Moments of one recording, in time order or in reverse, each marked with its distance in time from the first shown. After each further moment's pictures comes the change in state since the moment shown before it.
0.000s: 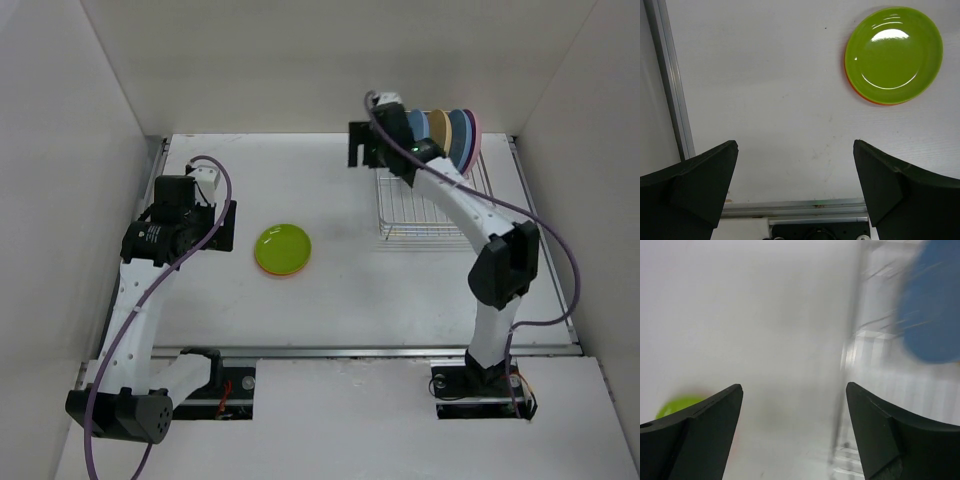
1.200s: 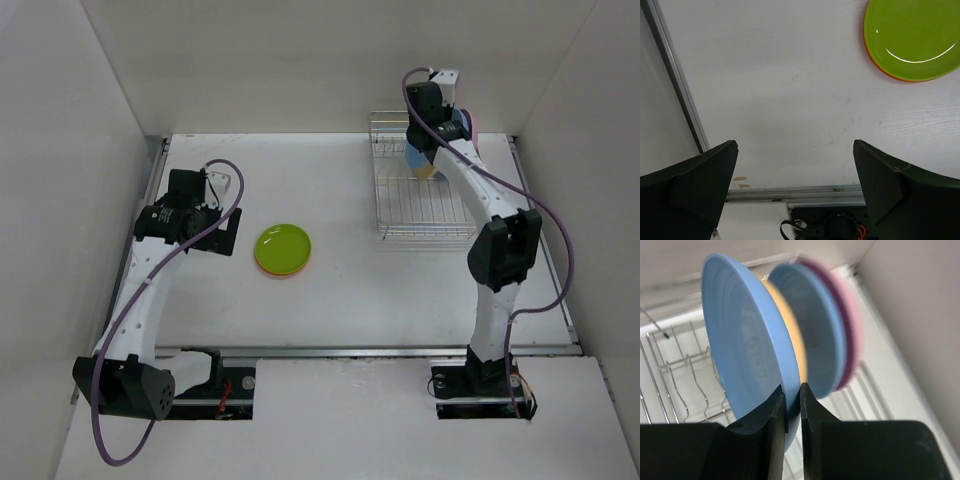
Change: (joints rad) left arm 0.000 0.118 0.001 -0.050 -0.042 0.092; right arm -0.236 0.126 0.198 0.003 0.597 -0.100
